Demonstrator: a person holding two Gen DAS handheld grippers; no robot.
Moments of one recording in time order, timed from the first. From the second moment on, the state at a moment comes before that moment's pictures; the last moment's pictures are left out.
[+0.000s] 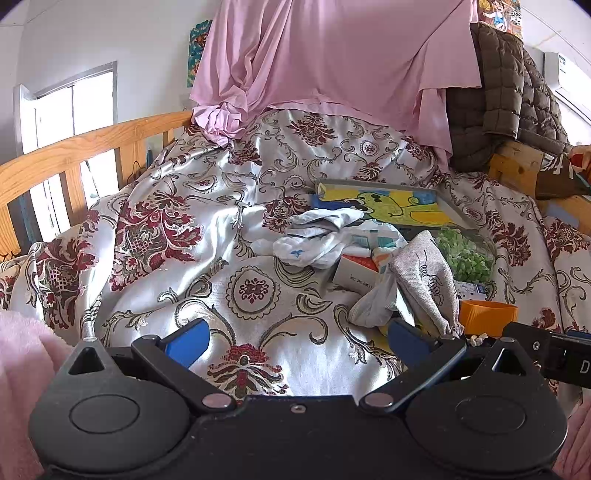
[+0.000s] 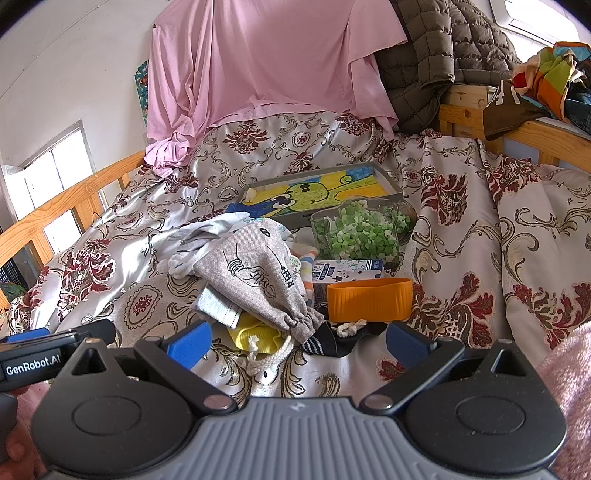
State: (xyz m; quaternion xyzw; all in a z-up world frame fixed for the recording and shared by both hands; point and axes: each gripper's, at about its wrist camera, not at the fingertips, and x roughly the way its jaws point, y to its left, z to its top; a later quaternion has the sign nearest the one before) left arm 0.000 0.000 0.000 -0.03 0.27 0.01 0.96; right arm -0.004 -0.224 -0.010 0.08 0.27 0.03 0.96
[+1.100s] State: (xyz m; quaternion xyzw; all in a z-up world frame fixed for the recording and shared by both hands) left arm 0.097 -0.004 -0.002 -0.03 0.42 -0.13 0.90; right arm 0.112 -0.228 -0.001 -0.05 0.39 0.18 0.90
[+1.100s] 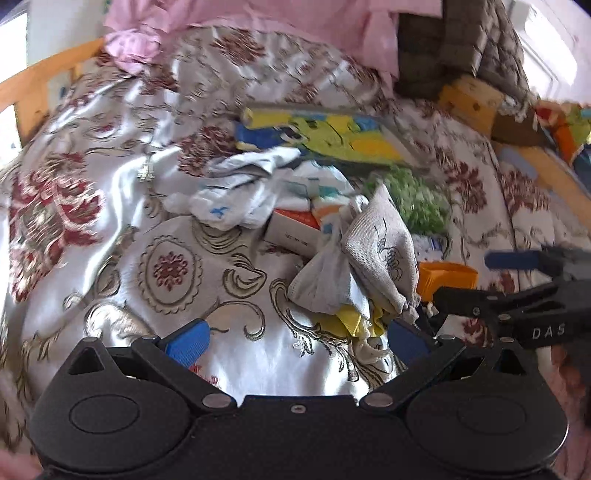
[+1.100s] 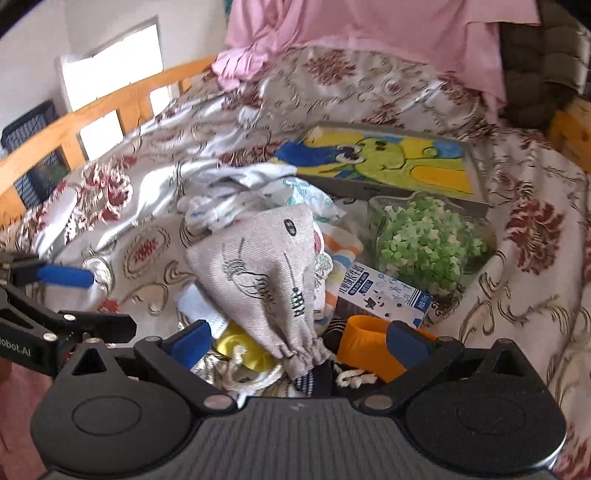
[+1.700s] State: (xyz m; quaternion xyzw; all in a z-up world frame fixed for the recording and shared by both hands) left arm 0.155 -0.024 -0.026 0.01 0.41 -0.23 0.88; right arm 0.149 -0.199 -0.042 -0.17 0.41 0.22 0.87
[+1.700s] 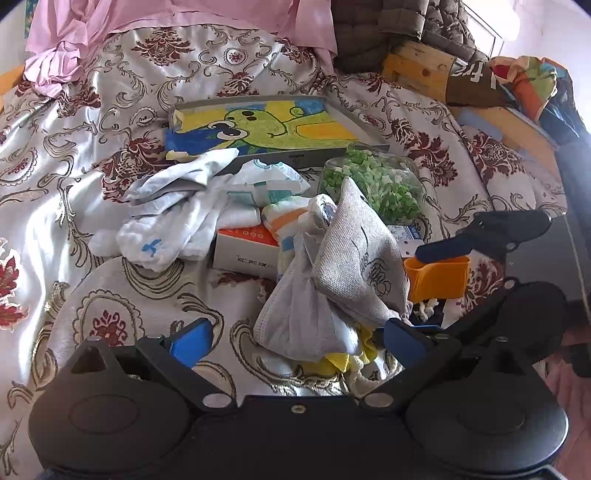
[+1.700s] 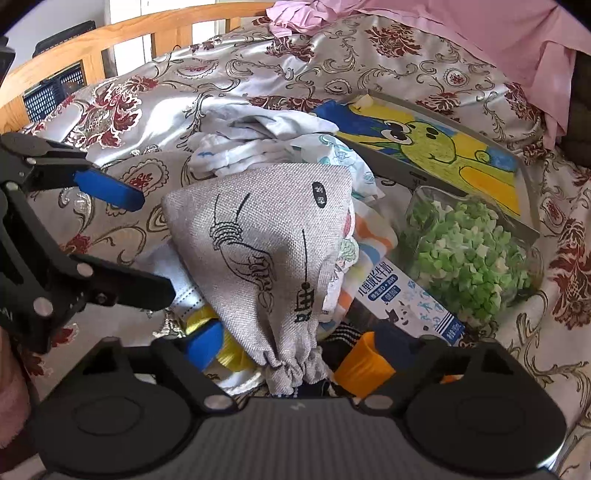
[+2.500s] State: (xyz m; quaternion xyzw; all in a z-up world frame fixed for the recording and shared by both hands) left arm 0.163 -0.012 -0.032 -0.03 0.39 -0.24 0.89; right arm 0.165 -0.232 -0.031 -0.06 0.40 0.20 0.89
